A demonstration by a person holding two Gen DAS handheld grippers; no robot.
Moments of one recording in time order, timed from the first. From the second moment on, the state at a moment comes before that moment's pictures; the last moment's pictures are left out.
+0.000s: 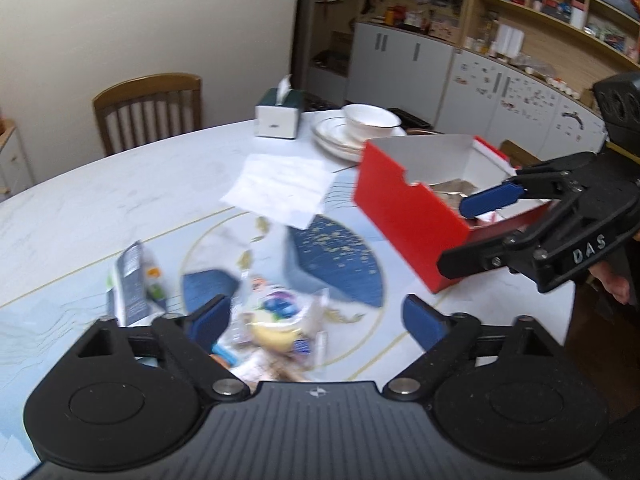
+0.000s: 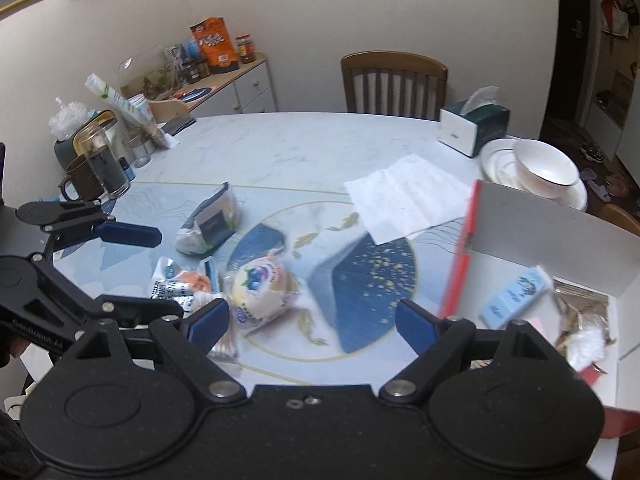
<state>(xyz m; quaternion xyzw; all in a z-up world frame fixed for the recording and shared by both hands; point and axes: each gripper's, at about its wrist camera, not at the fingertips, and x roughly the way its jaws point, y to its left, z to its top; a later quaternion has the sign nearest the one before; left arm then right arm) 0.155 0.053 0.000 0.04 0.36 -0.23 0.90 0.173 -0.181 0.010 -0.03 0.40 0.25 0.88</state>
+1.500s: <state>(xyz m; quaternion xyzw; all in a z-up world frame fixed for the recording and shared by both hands) 0.317 0.121 -0.091 0.09 0.49 -0.05 0.87 0.258 -0.059 -0.095 -0.08 0.48 0.26 0.83</state>
